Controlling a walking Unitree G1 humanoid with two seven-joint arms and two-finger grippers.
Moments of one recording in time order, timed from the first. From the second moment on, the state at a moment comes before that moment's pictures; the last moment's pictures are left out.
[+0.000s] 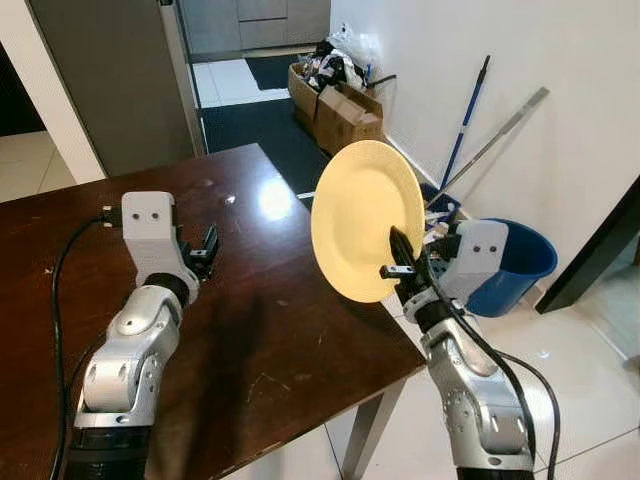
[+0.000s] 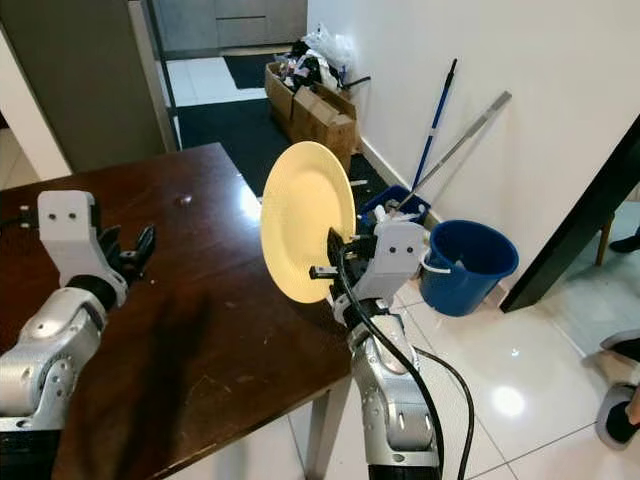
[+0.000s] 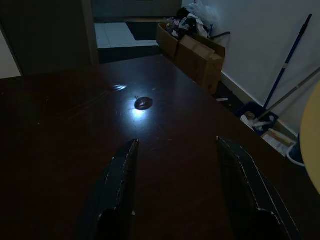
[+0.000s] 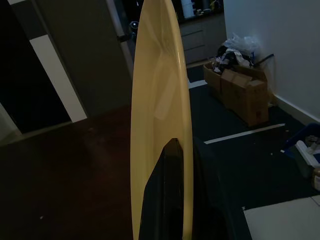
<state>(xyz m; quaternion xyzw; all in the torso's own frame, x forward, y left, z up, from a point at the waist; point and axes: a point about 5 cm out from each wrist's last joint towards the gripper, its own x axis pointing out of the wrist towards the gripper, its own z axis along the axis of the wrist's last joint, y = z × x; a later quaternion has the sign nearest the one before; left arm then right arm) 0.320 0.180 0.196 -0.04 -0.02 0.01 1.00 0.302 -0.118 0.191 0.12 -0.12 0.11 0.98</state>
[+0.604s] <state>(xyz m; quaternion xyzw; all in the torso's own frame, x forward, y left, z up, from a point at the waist) 0.324 0.175 0.196 -0.05 -0.03 0.00 1.00 0.305 -0.119 0.188 0.12 -0.11 0.11 0.98</state>
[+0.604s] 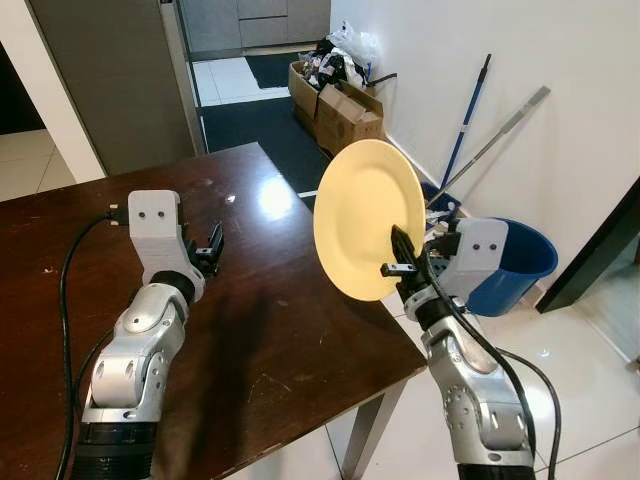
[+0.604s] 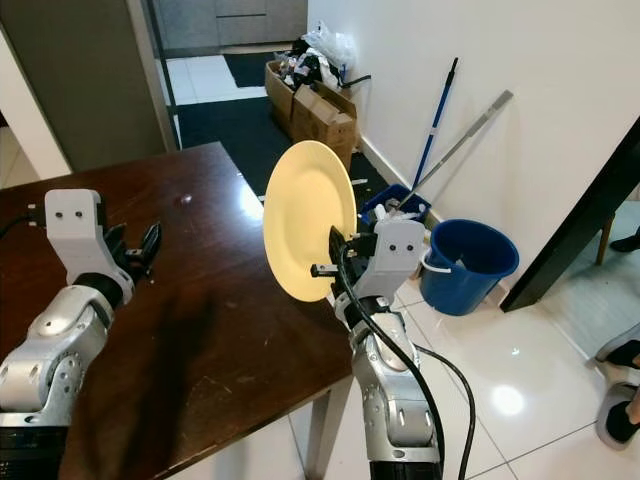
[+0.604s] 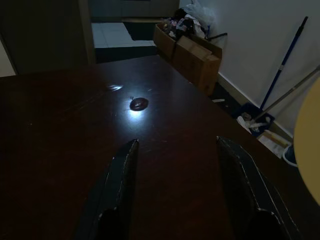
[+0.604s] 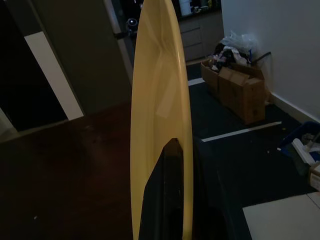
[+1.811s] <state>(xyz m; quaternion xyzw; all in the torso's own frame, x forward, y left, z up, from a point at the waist) 0.325 0.178 0.199 -0.05 -0.04 0.00 1.00 0.307 -0.121 0.186 0.12 -0.11 0.10 0.98</state>
